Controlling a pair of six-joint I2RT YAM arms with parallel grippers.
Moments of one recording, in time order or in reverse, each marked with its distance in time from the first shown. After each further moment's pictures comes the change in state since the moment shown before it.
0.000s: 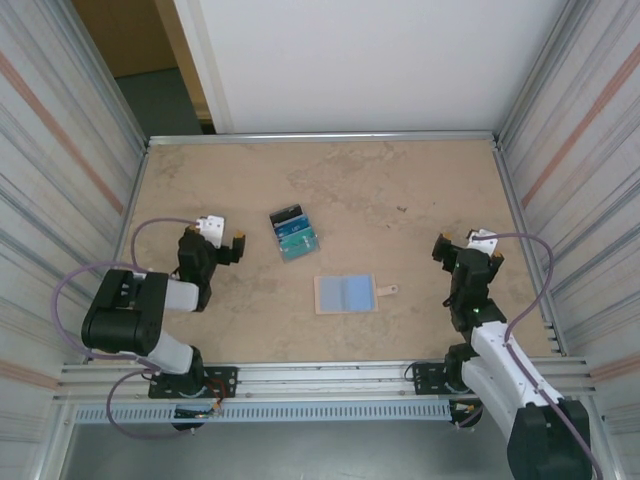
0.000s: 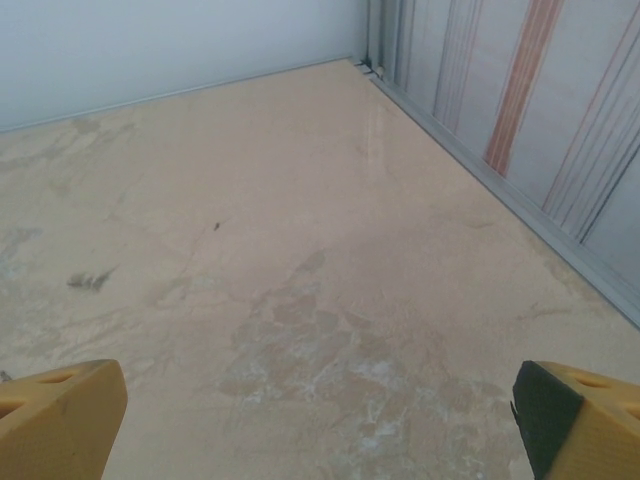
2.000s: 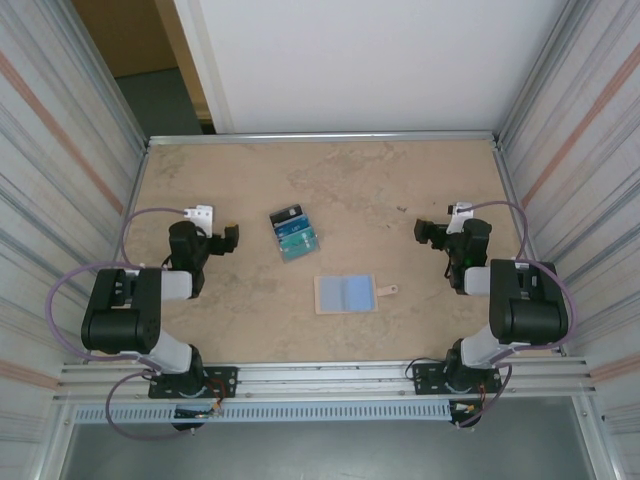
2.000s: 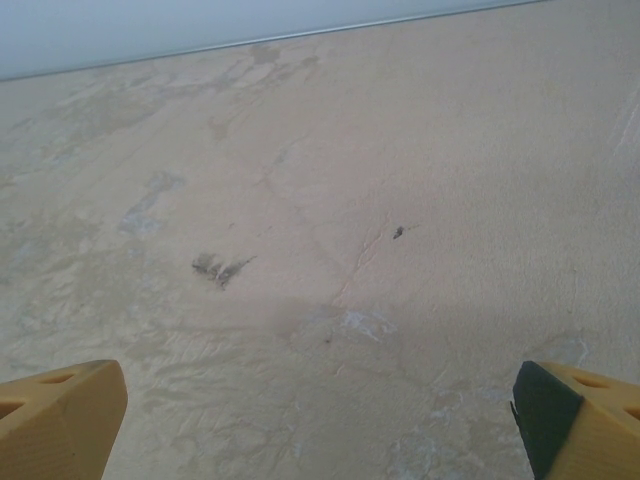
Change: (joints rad) left arm 0.056 0.002 0.067 -0.106 0.063 -0.071; right arm -0.196 0.779 0.188 0.549 -0.621 -0.133
